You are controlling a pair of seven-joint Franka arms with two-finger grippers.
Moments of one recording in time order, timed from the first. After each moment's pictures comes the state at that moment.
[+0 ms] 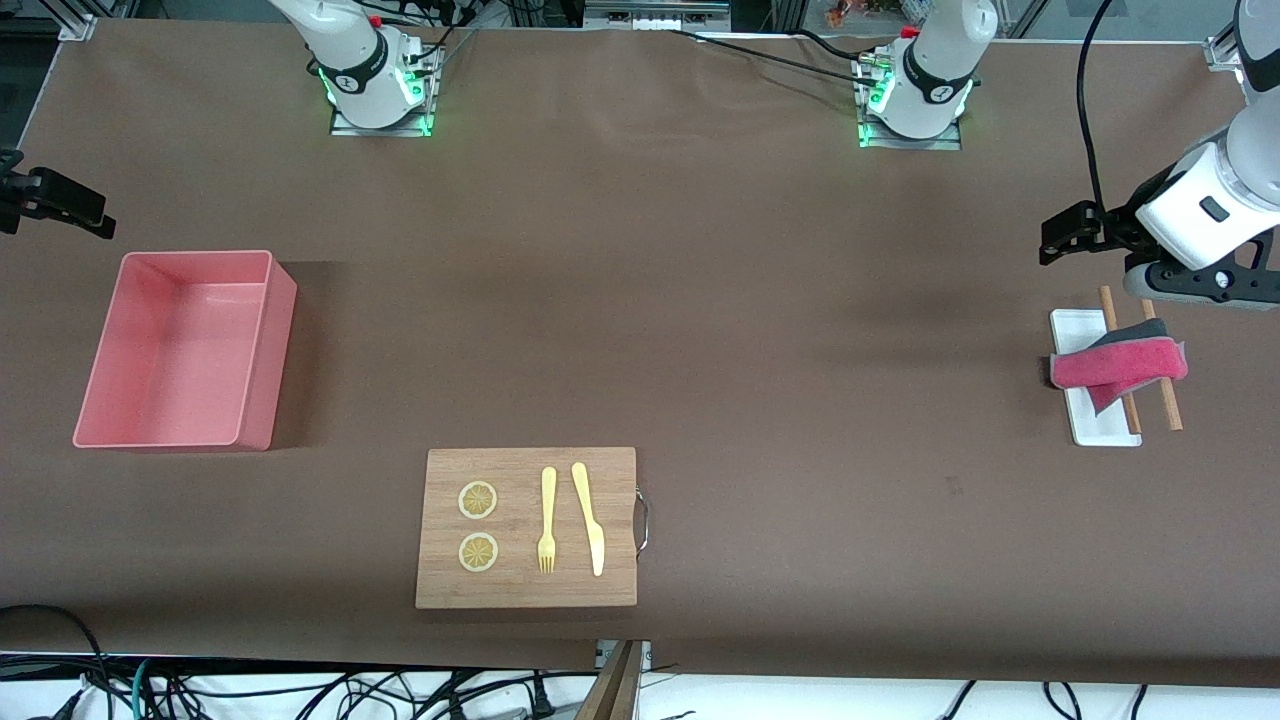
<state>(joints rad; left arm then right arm) 0.01 0.07 -0.07 -1.58 -0.01 1.51 0.02 -0.10 0.09 0.04 -1.43 -0.06 1.42 -0.04</state>
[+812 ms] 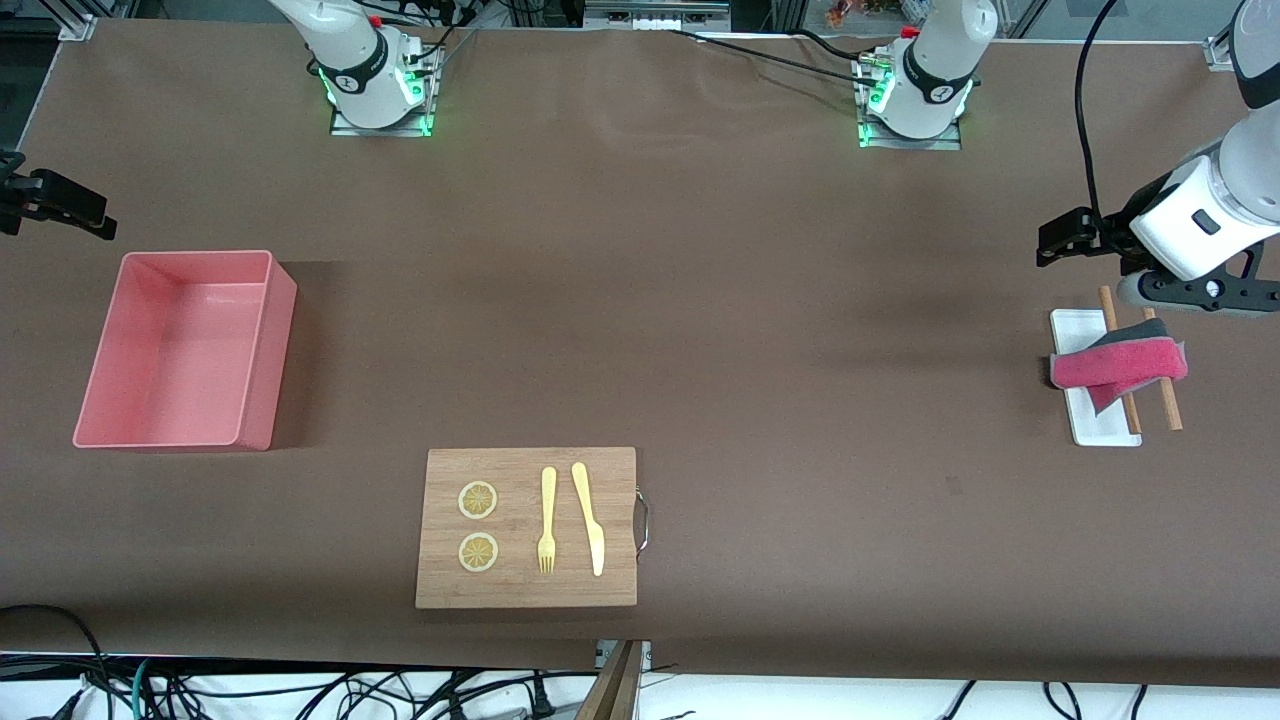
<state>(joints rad) 0.02 0.08 -0.07 -1.58 -0.01 1.51 0.02 -0.10 0.09 0.04 -1.43 -0.06 1.42 -0.04</state>
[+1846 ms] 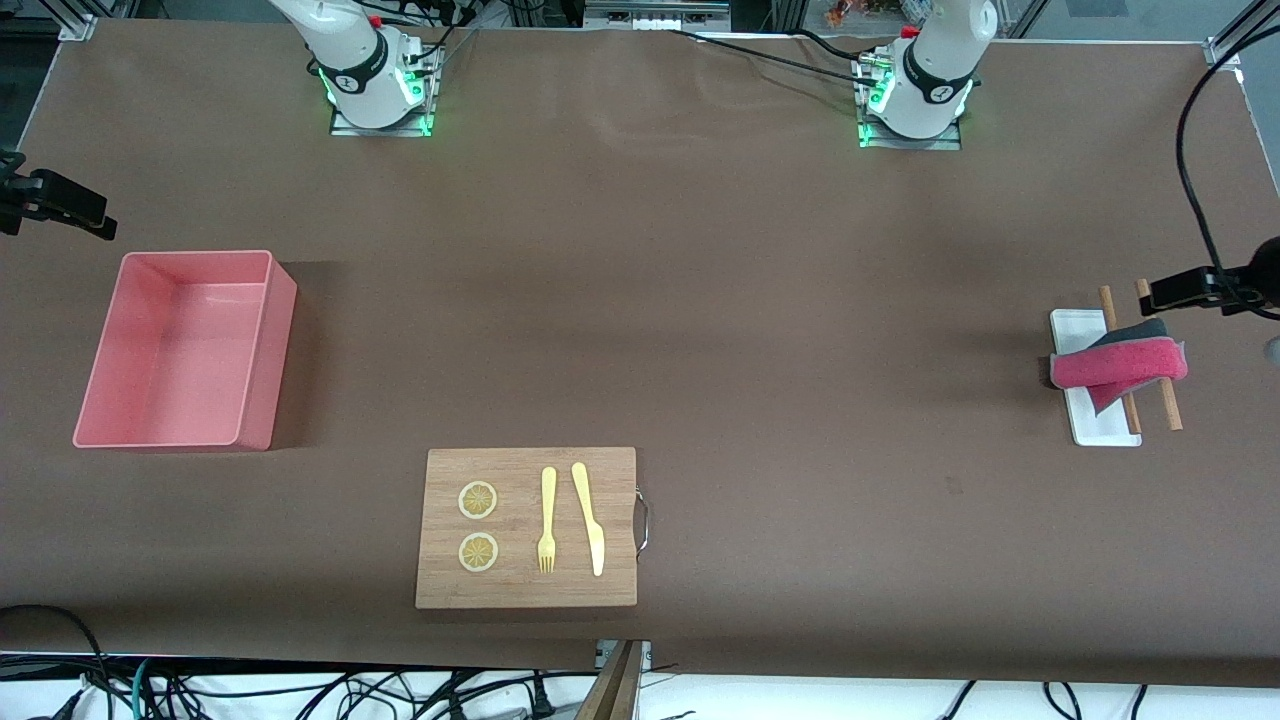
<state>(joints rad) 0.24 0.24 -0.04 -1.46 -0.01 1.53 0.14 -0.10 0.09 0.04 -1.43 -0.06 1.42 -0.04</state>
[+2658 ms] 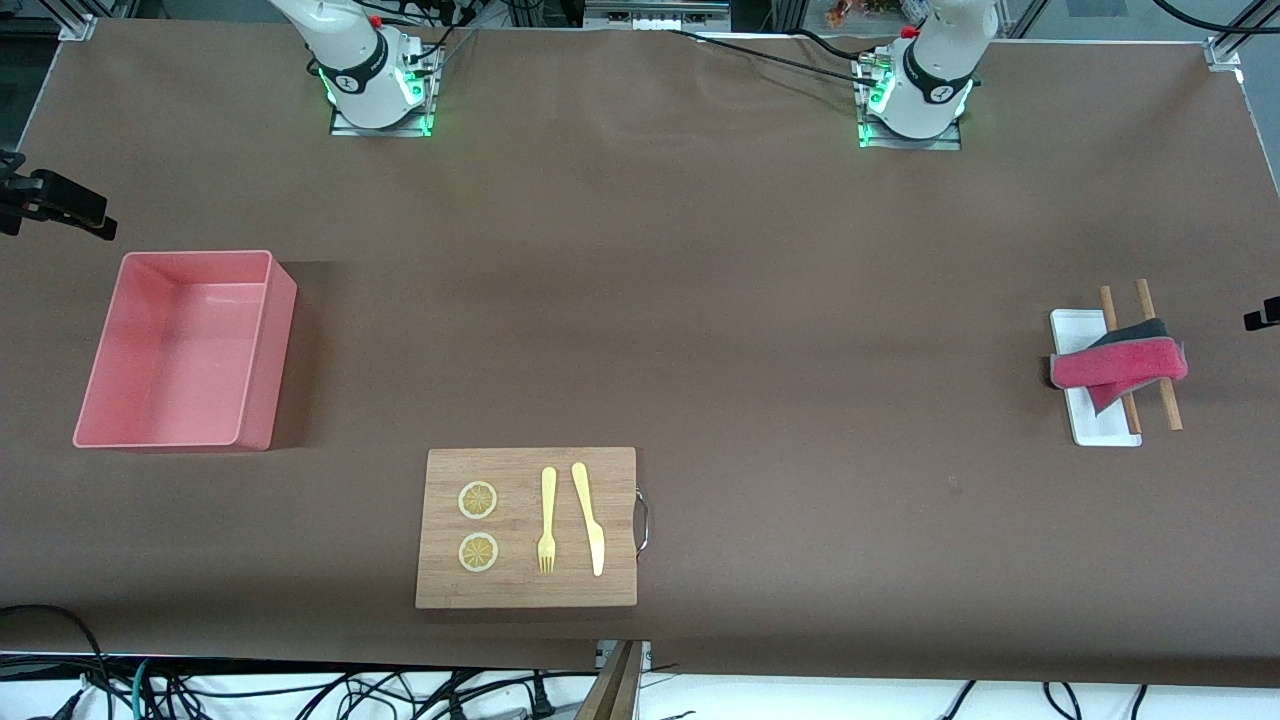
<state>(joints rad) 0.55 0.40 -0.03 -1.46 -0.09 1.69 0.48 -0.10 0.09 0.04 -1.43 -0.06 1.42 -0.04</state>
